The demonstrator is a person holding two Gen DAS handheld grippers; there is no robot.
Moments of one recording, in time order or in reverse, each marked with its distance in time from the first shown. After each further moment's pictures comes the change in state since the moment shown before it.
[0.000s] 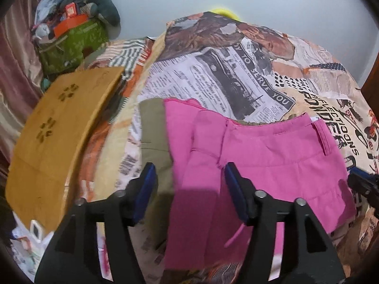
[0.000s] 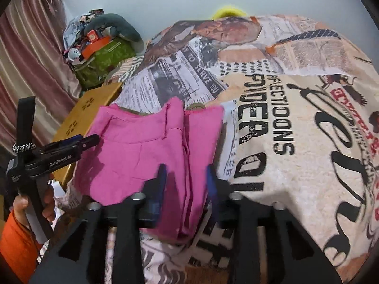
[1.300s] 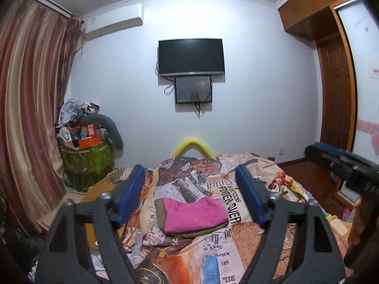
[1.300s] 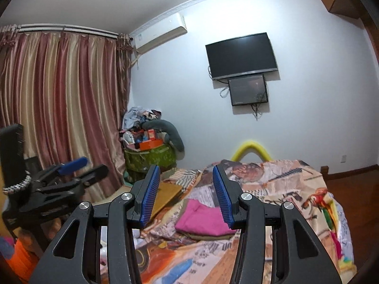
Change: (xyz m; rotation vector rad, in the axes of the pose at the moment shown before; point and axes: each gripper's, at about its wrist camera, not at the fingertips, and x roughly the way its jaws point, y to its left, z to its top) left arm -0.494 -0.044 -0.170 0.102 -0.768 -0.089; right arm -0.365 0.161 -0.113 -0.235 -0.706 0.055
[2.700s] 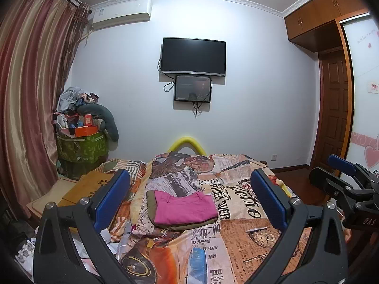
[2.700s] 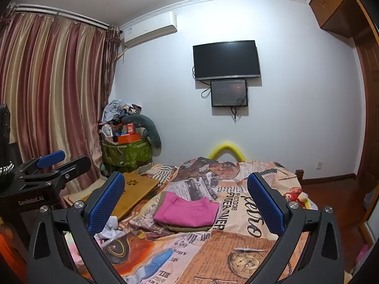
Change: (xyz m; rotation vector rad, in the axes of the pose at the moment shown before) left arm -0.015 0.013 -0.016 -0.087 0.009 -0.037; right arm -0.030 0.017 -0.014 -0.078 -0.008 -0.152
